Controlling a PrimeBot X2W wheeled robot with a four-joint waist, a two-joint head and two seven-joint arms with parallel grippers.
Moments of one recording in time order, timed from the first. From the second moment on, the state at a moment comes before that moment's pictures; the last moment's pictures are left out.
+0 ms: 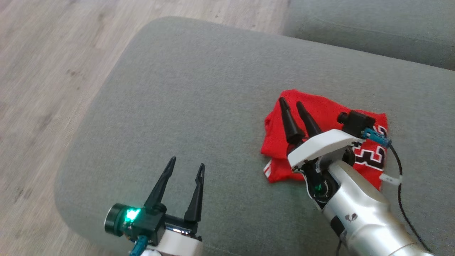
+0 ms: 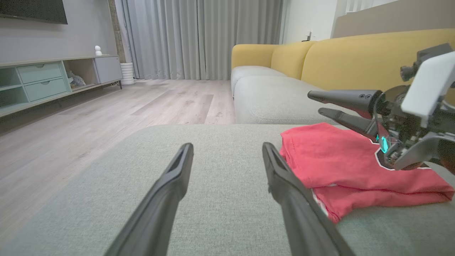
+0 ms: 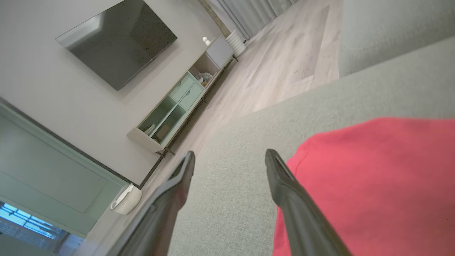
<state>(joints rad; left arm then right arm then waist) -0.04 0.08 -0.43 0.17 -0.14 0.07 -0.26 -0.56 -0.06 0.59 0.78 1.03 0.12 -0.25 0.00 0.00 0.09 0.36</state>
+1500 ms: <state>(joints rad) 0.11 0.07 -0.25 0.26 -0.17 0.06 -0.26 0.18 -0.07 0.00 0.20 0.13 0.12 -0.25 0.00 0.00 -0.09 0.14</state>
